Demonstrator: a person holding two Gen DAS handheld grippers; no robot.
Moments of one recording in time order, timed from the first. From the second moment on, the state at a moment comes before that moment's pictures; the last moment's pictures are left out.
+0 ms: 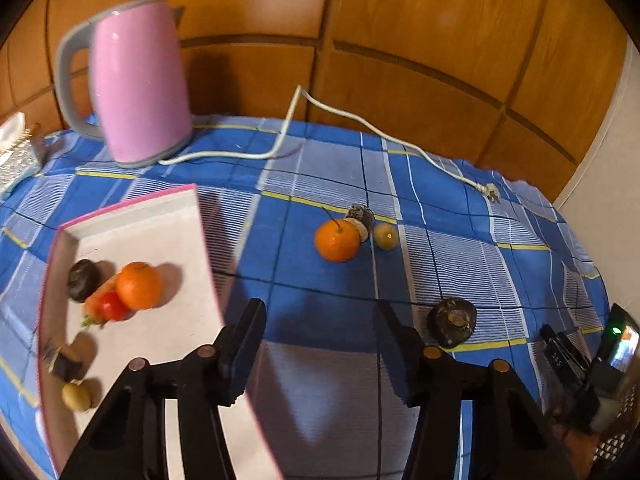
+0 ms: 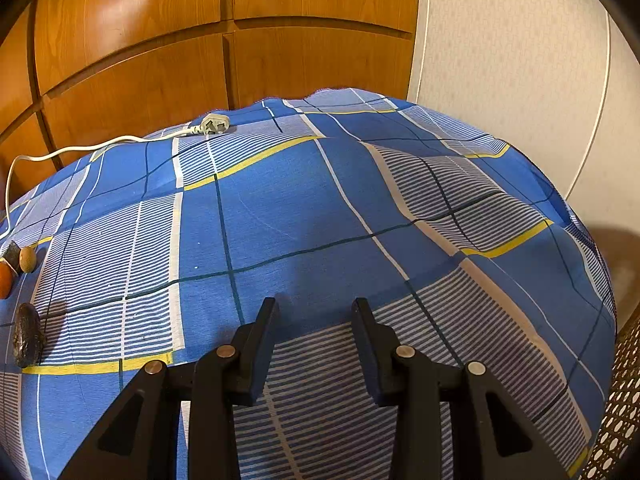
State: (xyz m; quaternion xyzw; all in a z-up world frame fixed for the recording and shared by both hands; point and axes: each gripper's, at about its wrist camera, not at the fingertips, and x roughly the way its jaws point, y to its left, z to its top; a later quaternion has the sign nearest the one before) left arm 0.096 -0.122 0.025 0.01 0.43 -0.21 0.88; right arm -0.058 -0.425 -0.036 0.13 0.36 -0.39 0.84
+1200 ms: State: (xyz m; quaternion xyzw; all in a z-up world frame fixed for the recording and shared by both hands) left arm 0.151 -0.160 -0.011 -0.03 0.47 -0.21 0.86; right arm -0.059 -0.426 -0.037 0.13 0.36 -0.39 0.84
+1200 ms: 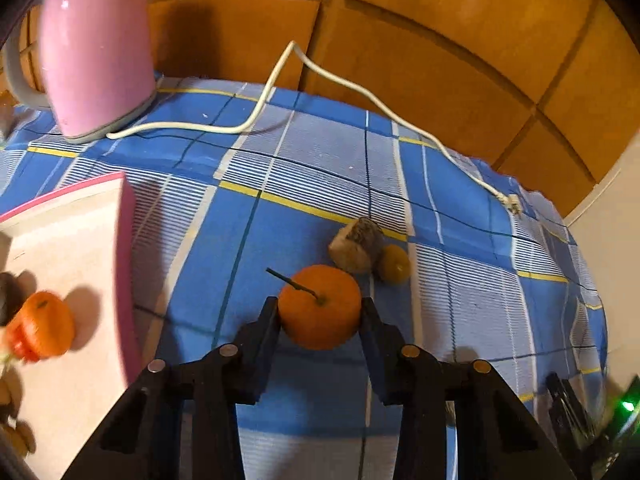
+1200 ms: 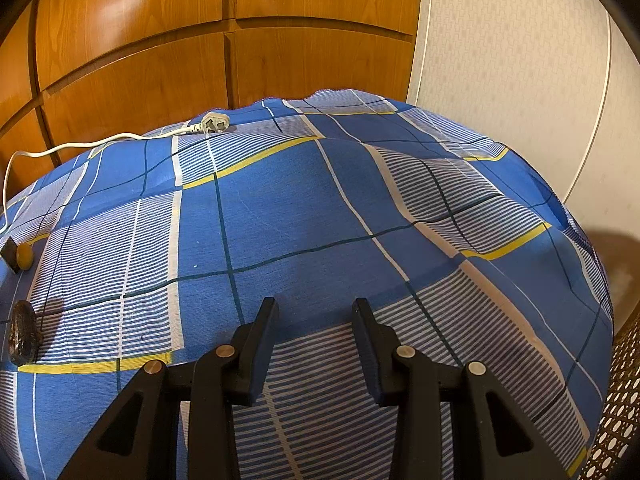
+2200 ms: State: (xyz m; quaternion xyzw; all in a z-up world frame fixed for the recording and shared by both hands) left arm 0.046 0.085 0.014 -0.18 0.42 -0.06 0.89; right arm -0.060 -0.423 -0.038 0.12 0.36 -0.39 0.84
